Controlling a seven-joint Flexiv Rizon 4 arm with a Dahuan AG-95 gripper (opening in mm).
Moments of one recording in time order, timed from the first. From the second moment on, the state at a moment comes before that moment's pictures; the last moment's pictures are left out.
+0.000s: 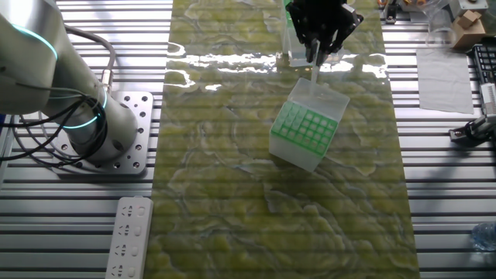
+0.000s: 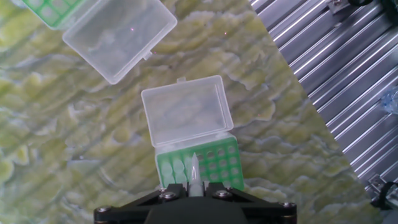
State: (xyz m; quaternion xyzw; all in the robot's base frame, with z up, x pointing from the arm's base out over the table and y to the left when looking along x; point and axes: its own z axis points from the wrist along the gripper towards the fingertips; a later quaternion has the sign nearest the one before) arm 0.478 0.018 0.283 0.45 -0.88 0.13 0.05
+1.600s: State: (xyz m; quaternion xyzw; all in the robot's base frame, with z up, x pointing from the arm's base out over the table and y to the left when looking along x) arm 0.467 0.009 0.262 0.47 -0.87 0.16 0.02
